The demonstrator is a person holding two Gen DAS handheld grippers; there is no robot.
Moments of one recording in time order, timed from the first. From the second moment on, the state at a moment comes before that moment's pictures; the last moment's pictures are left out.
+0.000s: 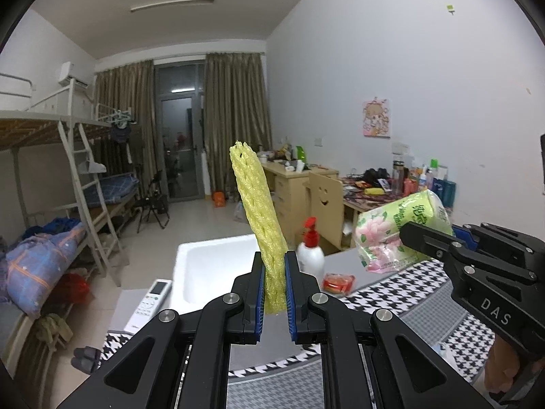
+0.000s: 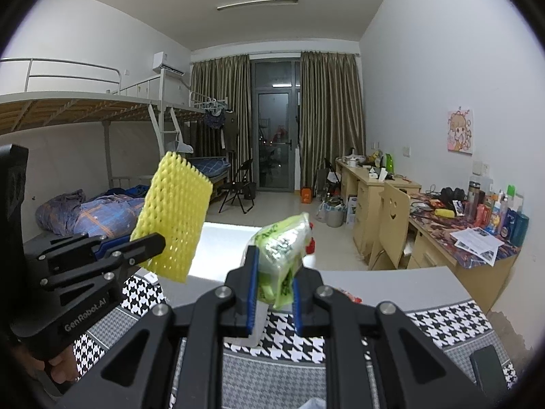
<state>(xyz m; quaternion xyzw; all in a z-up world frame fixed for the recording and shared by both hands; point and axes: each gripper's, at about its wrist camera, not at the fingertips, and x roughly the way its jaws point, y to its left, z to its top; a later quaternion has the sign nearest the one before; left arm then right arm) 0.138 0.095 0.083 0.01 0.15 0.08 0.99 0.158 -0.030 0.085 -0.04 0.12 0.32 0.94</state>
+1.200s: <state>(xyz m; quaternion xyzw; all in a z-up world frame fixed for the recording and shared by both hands) 0.197 0.141 0.082 -0.02 0.18 0.14 0.97 0.202 0.023 0.086 -0.07 0.14 0.34 0.93</state>
